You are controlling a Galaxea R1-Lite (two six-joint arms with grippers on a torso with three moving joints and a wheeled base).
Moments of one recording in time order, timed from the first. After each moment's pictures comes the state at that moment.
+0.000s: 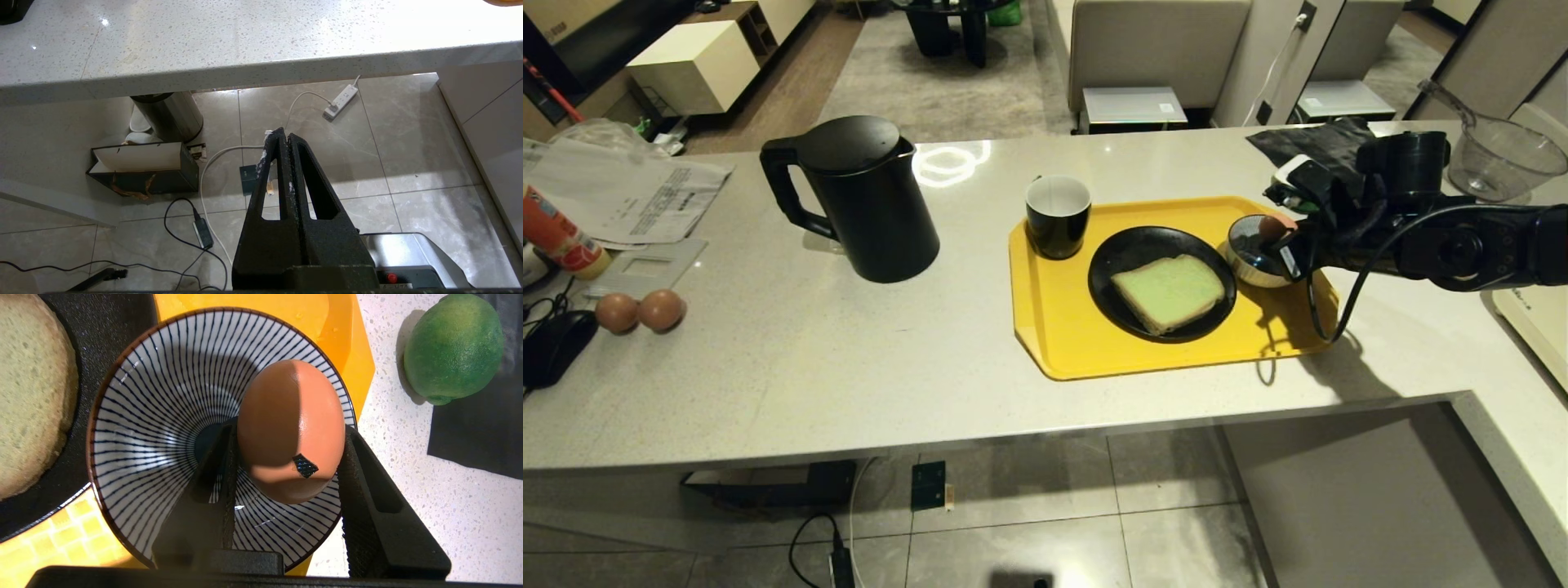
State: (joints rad) left arm 0.00 0.00 0.00 0.00 0.00 0.01; right arm 0.10 2.02 -1.58 -0.14 -0.04 -0.56
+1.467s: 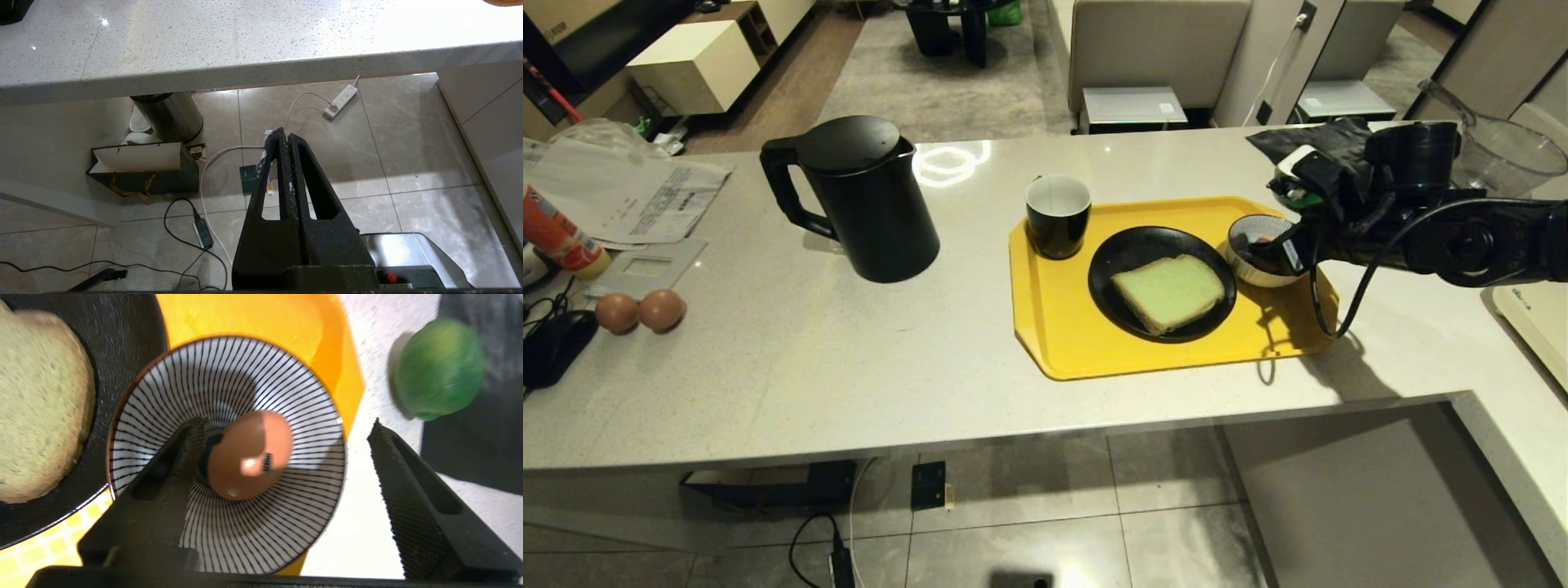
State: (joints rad) left arm 0.00 0.00 0.00 0.00 0.00 0.01; right arm 0.10 1.99 -1.58 -0.14 -0.01 -0.57
